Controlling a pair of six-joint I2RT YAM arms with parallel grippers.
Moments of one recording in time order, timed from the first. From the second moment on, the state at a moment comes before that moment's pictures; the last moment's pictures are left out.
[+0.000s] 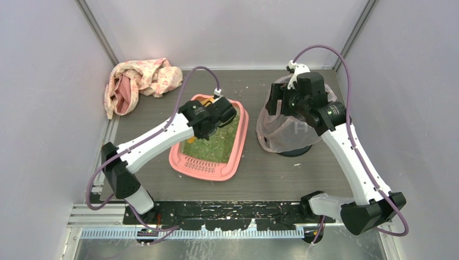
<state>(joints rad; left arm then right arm) -0.93 1.63 1.58 -1.21 -0.64 -0.26 0.35 1.20 1.39 -0.79 -0.02 0.24</state>
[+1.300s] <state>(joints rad) -0.52 1.34 1.66 -0.87 0.90 -0.45 0.20 1.49 1.65 -0.60 -0.94 0.18</state>
